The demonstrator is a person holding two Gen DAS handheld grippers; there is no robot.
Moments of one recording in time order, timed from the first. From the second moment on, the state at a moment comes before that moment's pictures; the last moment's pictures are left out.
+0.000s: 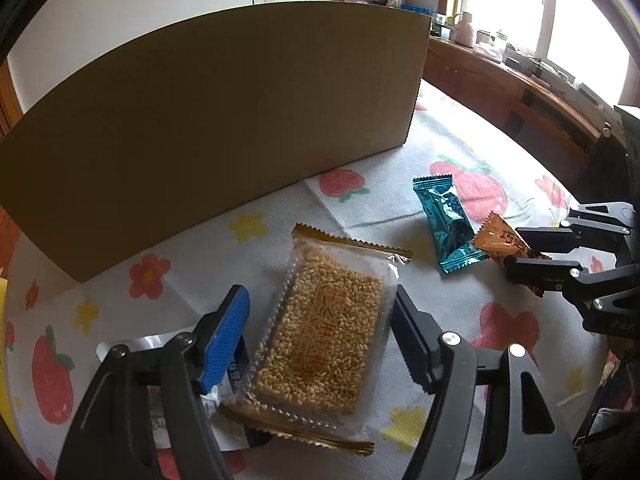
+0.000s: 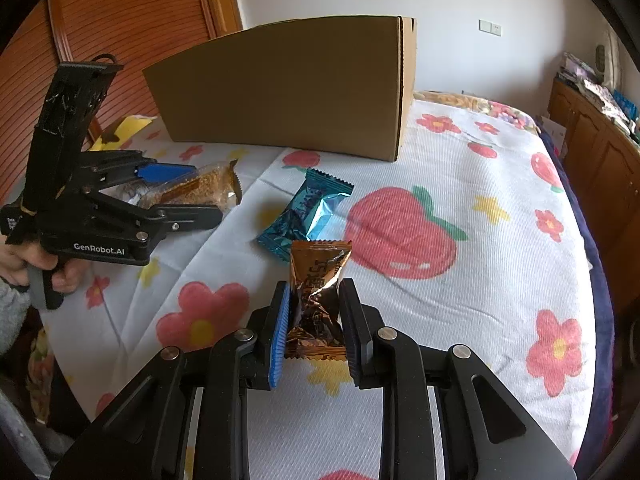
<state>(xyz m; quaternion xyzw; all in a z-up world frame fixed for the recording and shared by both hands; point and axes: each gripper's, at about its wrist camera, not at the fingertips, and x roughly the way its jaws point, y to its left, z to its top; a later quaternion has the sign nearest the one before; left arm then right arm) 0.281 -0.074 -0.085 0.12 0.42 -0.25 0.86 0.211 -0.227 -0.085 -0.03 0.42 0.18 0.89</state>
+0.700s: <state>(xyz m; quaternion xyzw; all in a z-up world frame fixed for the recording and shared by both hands) 0.264 -0.060 -0.083 0.12 0.43 -0.24 0.86 0.212 -0.227 -0.085 -0.03 0.42 0.18 0.89</state>
